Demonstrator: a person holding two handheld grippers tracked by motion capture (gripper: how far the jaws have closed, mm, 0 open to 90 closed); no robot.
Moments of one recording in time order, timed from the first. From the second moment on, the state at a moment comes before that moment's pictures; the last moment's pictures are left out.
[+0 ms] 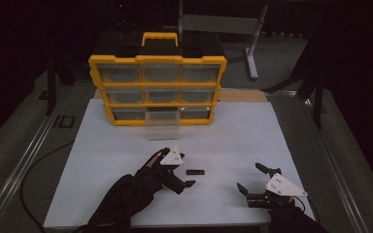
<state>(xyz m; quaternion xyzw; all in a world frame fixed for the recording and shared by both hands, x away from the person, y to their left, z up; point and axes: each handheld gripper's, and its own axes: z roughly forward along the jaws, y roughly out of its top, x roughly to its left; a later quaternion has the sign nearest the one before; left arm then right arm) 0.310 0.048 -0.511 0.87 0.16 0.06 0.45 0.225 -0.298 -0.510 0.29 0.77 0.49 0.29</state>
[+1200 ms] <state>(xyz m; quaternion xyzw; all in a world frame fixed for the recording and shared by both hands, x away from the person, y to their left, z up) 0.326 0.034 -0.536 0.90 0.15 0.05 0.39 0.225 -0.298 -0.510 0.28 0.77 0.49 0.29</state>
